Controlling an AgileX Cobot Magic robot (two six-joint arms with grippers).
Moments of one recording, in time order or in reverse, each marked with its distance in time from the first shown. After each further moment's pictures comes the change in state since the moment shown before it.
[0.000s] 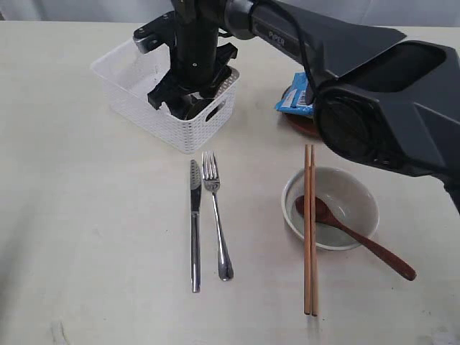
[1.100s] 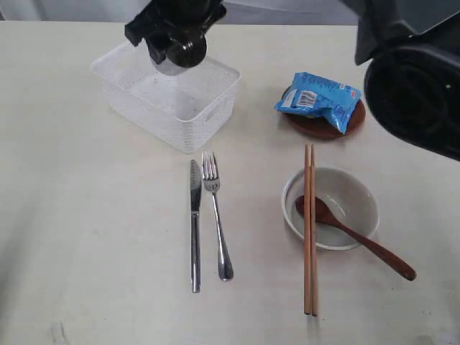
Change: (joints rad) left arm 0.000 0.000 0.000 0.000 0.000 0.000; right arm 0.002 -0.222 0.004 0.035 0.009 -0.004
